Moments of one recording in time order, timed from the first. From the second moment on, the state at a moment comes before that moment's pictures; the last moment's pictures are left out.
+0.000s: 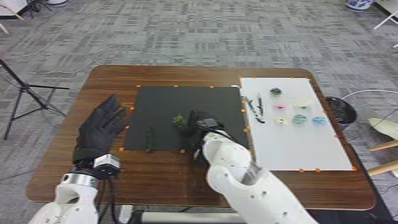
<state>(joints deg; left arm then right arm) 120.7 -62.0 -91.7 -116.3 42.7 4.4 14.6 -76.5 -77.0 45.6 -96.8 -130.1 -9.7 38.2</state>
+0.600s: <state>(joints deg) 120.7 -61.9 -91.9 -115.8 43.2 1.8 14.6 -76.5 -79.7 46.7 -95.7 -127.6 -7.3 41.0</state>
